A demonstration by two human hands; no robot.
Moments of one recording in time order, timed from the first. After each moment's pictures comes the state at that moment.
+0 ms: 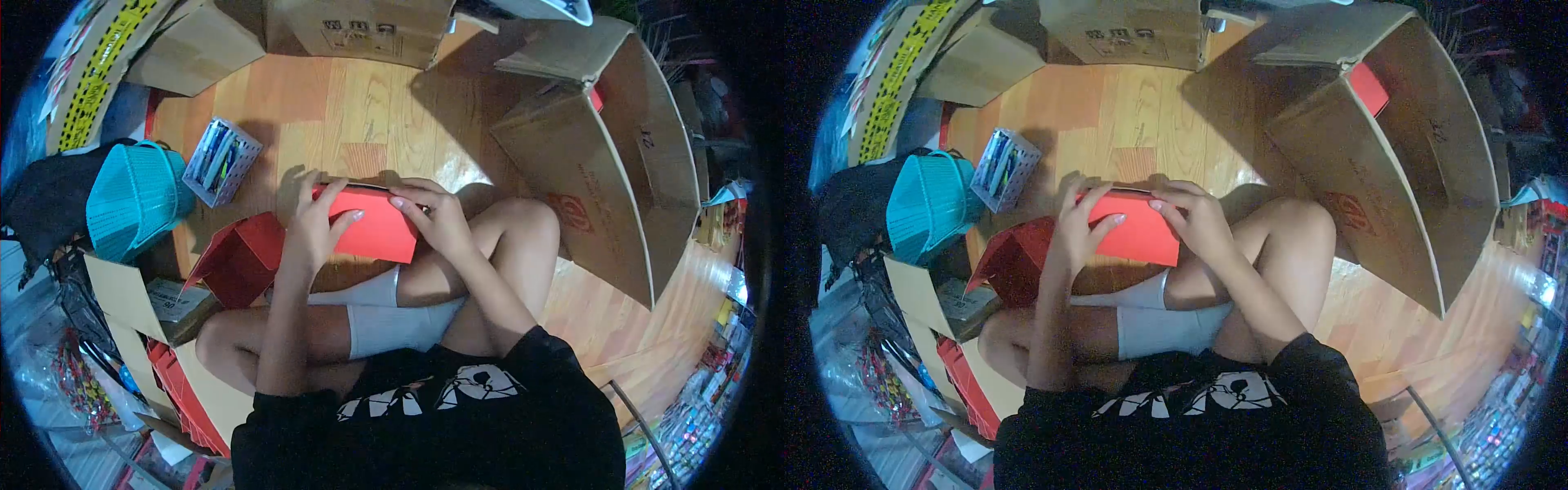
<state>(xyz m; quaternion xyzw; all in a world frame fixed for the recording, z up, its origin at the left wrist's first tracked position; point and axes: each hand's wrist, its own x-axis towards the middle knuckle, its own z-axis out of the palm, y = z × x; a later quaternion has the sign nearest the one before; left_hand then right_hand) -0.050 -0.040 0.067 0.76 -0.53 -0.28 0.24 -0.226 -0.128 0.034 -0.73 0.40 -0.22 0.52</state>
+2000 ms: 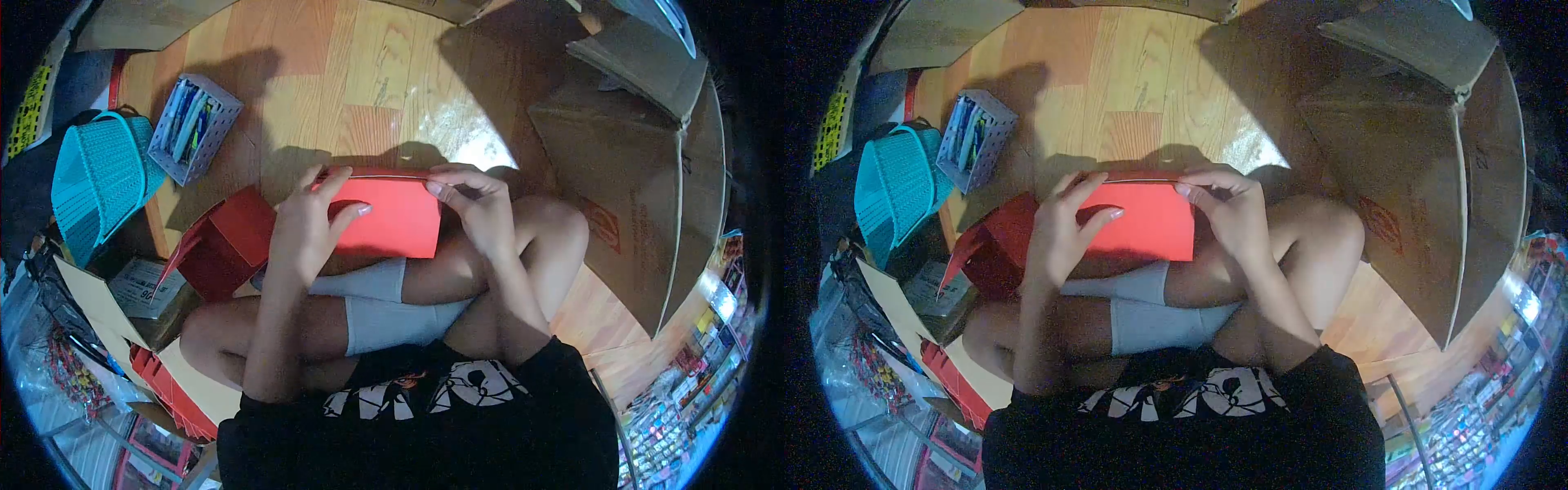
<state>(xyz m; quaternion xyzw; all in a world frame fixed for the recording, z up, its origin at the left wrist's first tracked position) -0.047 -0.040 0.055 0.79 -0.50 -0.32 0.15 -0.233 -0.140 0.026 -0.52 0.49 -0.18 0.68</state>
